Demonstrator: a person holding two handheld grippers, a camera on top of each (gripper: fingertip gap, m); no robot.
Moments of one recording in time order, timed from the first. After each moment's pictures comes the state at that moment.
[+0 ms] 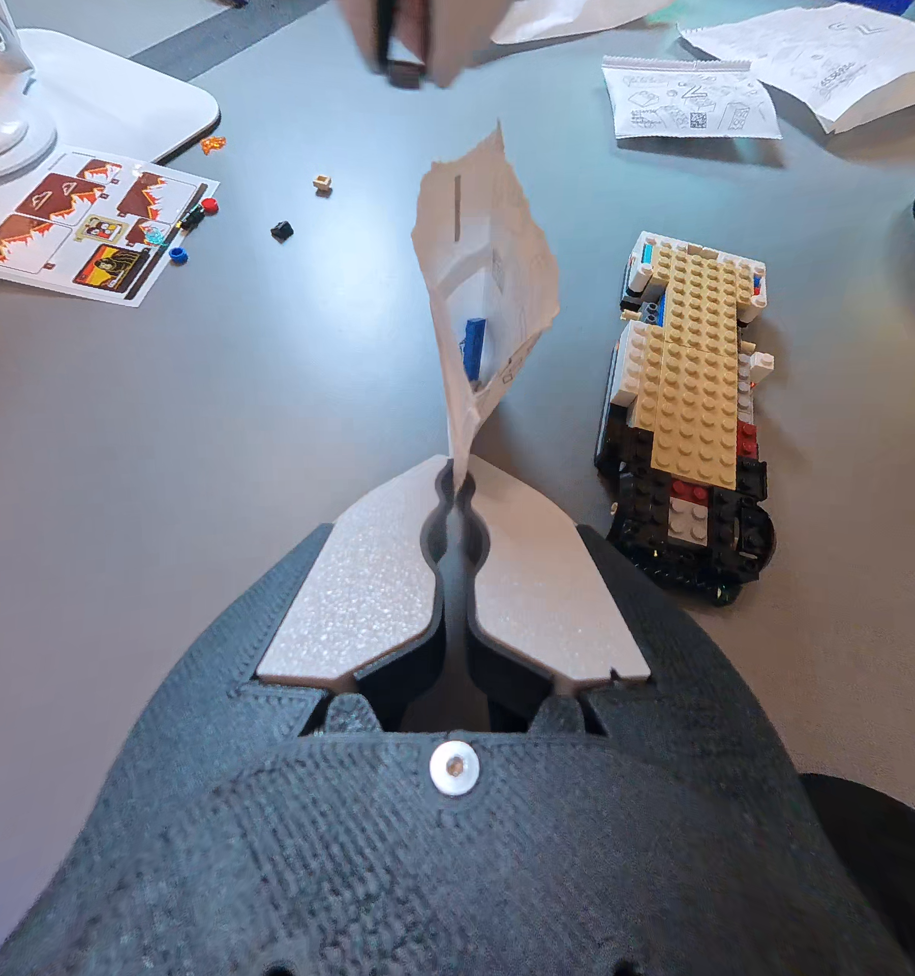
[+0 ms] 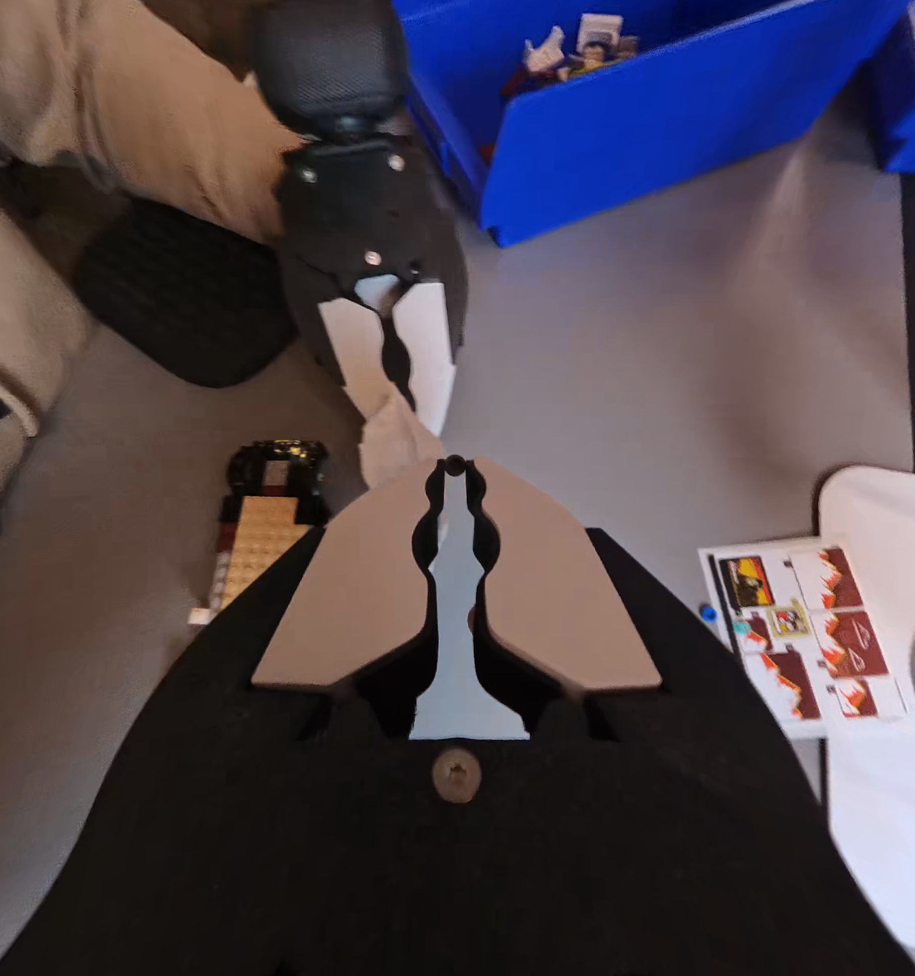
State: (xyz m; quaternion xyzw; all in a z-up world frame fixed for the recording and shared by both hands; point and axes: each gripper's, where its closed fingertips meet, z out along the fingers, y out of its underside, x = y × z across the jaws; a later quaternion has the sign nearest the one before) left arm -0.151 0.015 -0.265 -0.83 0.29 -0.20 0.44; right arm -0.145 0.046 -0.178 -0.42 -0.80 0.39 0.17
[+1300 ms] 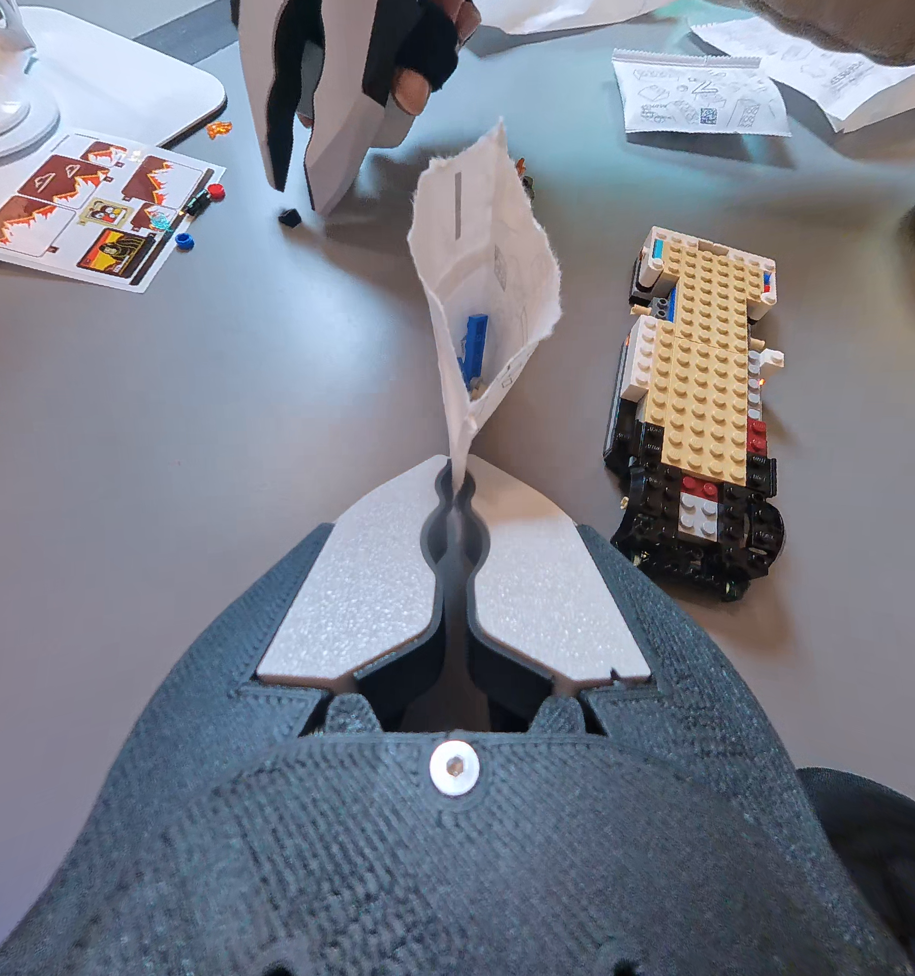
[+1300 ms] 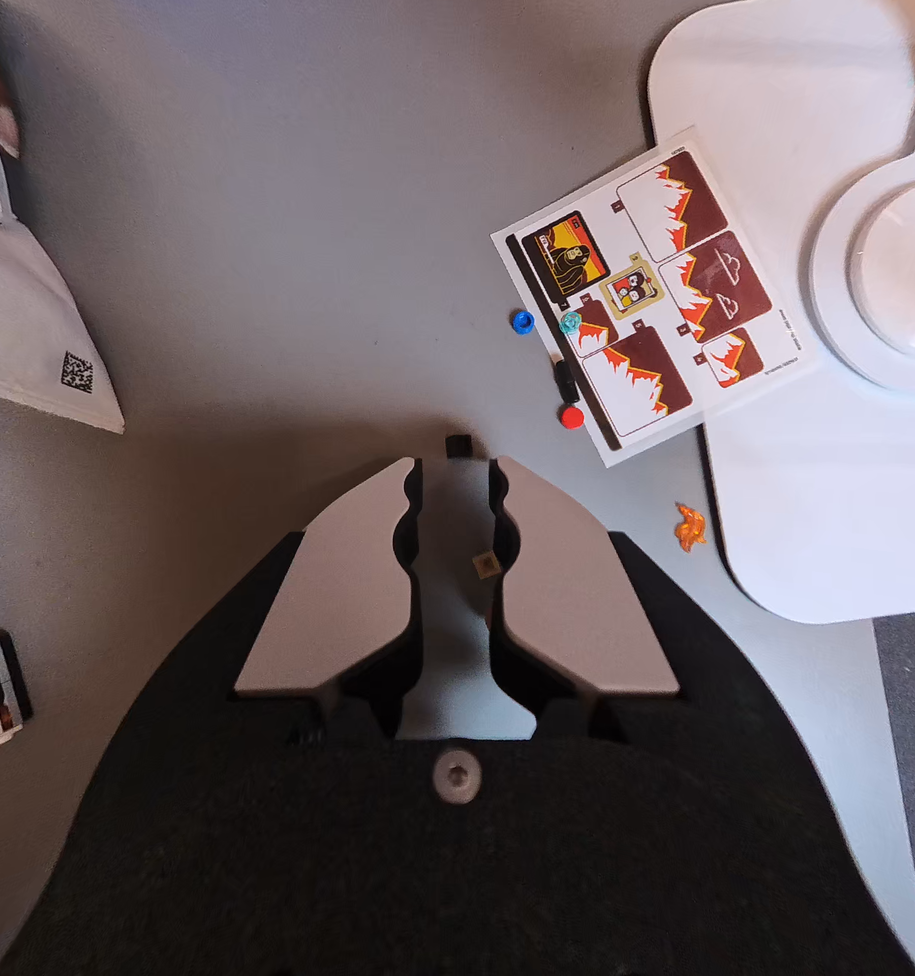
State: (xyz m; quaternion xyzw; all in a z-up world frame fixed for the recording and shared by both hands) left arm -0.155 0.015 -0.267 -0.83 0.28 -0.20 0.43; right arm -0.126 0.179 -0.283 -0.59 -0.75 0.25 0.17
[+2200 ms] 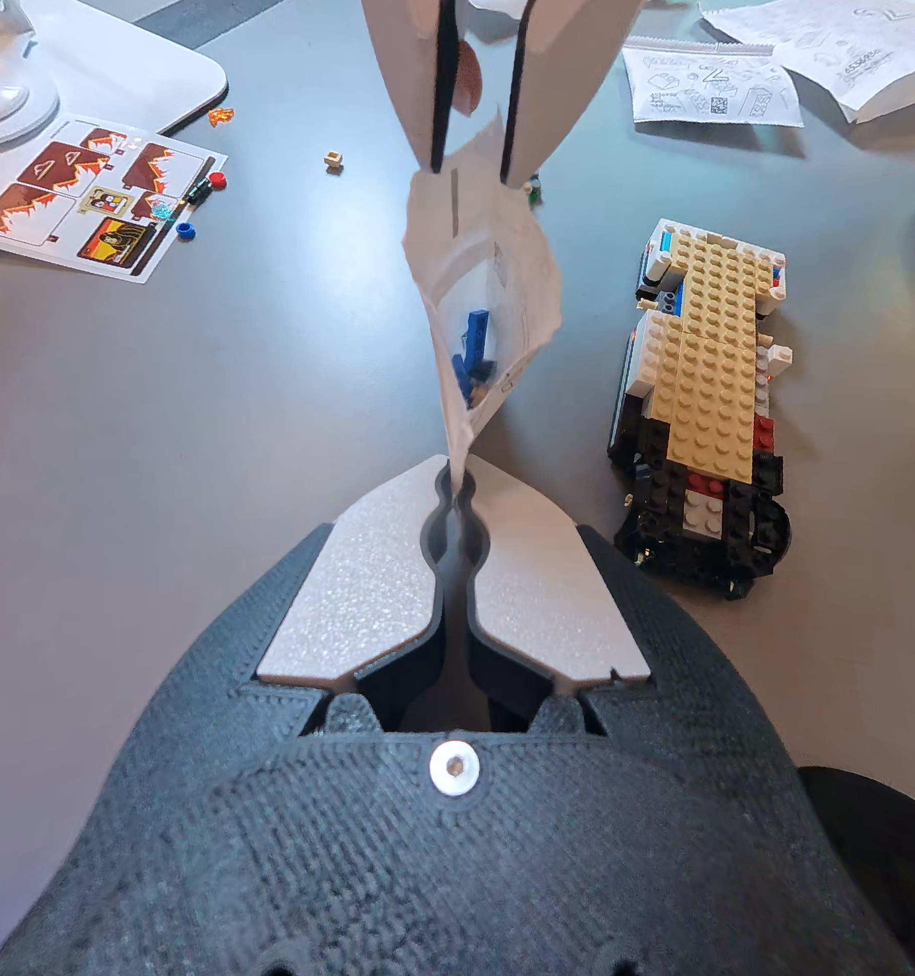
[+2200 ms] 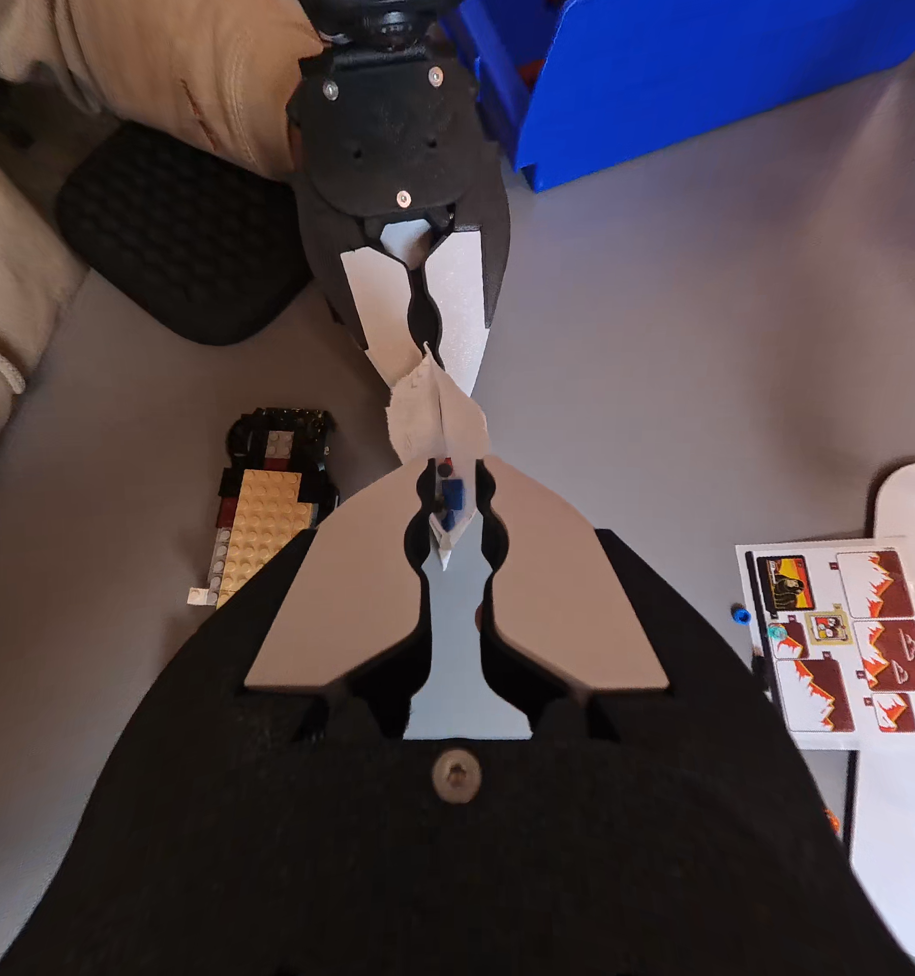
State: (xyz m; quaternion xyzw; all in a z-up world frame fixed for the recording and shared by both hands) left arm -0.156 0.015 -0.269 -0.84 0.28 -0.20 0.43; right arm -0.142 0.041 -0.199 -0.42 -0.82 0.36 0.15
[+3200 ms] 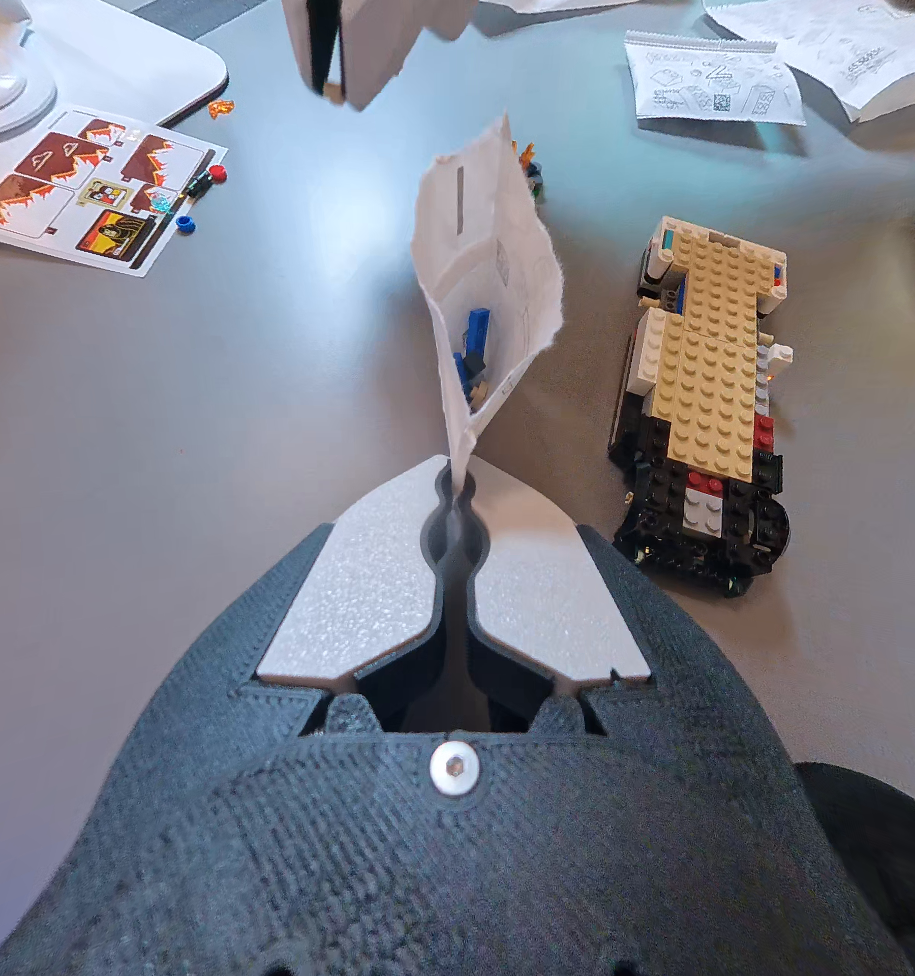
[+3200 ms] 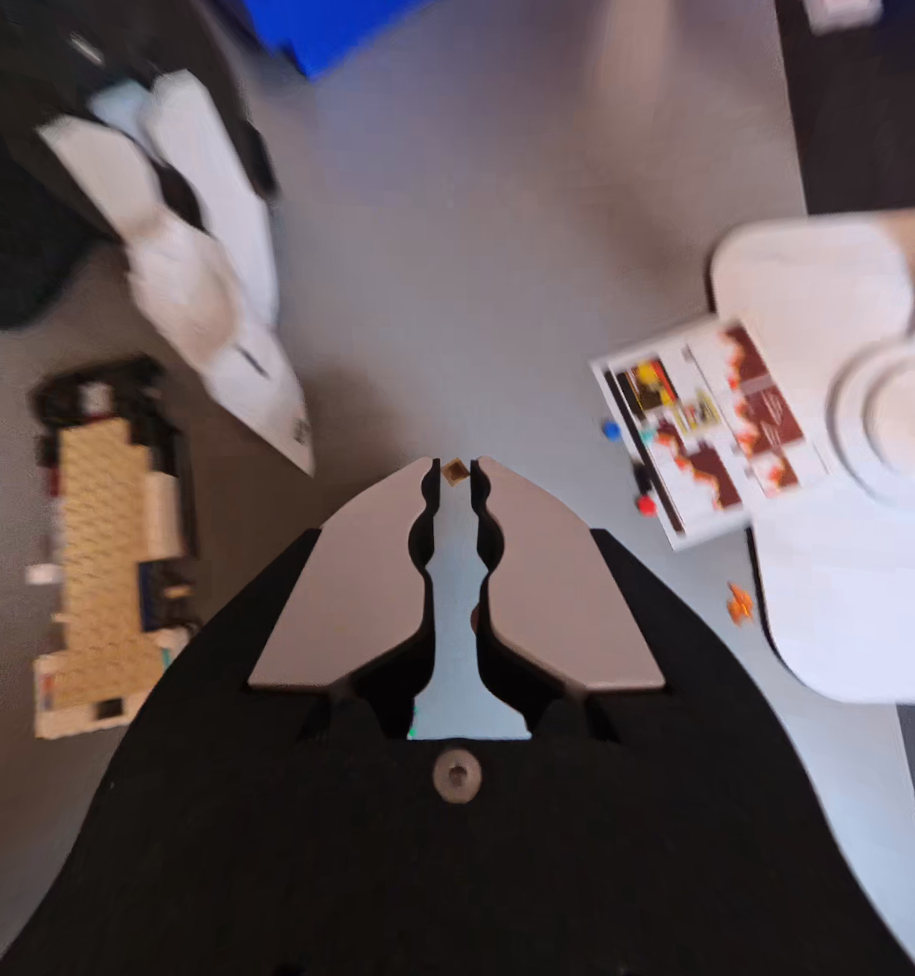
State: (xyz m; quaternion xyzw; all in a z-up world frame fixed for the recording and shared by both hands) left arm -0.158 0.015 -0.269 -0.84 0.28 -0.20 0.42; right arm -0.129 0.123 -0.220 -0.52 -0.76 0.34 0.19
